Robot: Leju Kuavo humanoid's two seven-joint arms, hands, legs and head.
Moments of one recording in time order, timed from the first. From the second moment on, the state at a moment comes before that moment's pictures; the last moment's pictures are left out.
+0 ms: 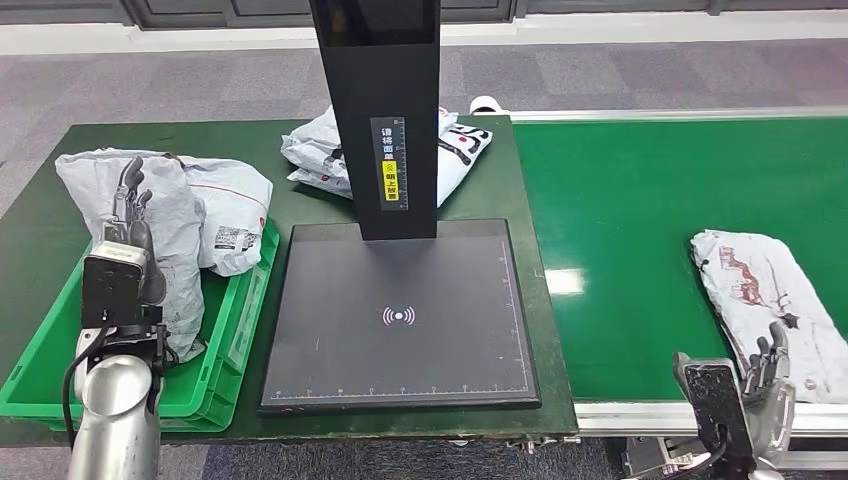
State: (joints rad) left arm -0.21 -0.02 0.17 -1.64 -0.35 0.08 -0.29; right arm 0.25 0.18 -0.38 -1.72 0.71 -0.25 -0.15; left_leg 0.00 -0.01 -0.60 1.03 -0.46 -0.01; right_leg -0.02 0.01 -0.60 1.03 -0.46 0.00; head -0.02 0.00
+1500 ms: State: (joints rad) left arm -0.16 -0.12 -0.20 -1.42 -0.21 -0.12 -0.38; right arm -0.59 -0.39 -0.39 -0.34 1.44 0.23 0.04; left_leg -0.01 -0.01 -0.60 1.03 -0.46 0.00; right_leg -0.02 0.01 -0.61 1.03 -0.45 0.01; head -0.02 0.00
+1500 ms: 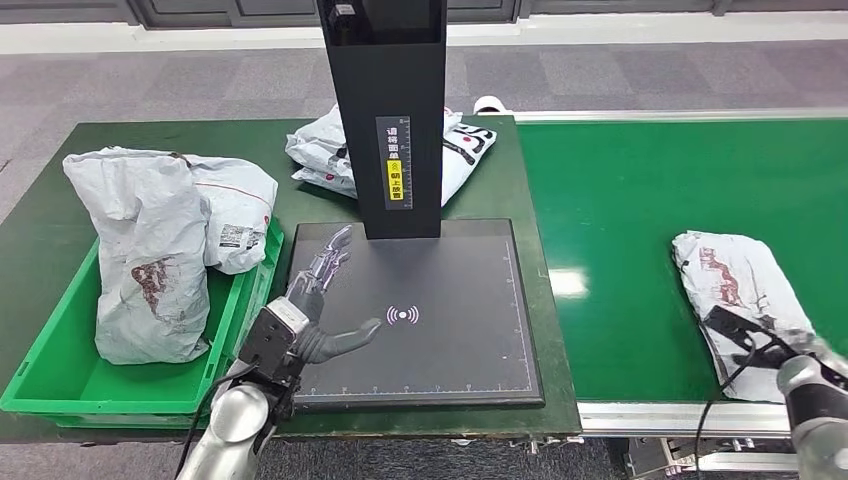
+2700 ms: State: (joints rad) left arm -0.07 -0.15 -0.16 -1.47 -0.26 -0.10 -0.36; right arm -0.65 -0.24 -0.29 -0.36 1.14 -0.06 -0.11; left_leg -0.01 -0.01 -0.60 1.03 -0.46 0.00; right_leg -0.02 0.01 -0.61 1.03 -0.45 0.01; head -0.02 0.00
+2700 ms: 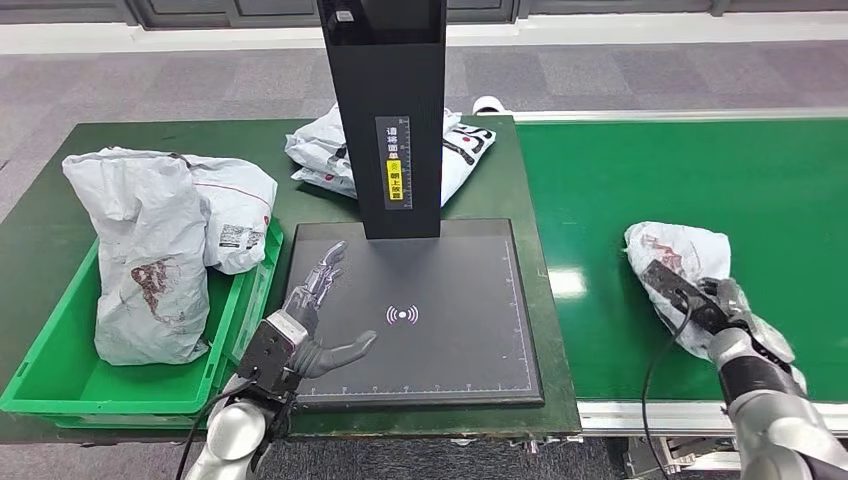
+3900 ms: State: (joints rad) left arm -0.04 -0.17 -0.12 -1.52 -0.28 -0.01 -0.38; right arm -0.38 0.07 0.33 -1.19 0.48 0.00 -0.17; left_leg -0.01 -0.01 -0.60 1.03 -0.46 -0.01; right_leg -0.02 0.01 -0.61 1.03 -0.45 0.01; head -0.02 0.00
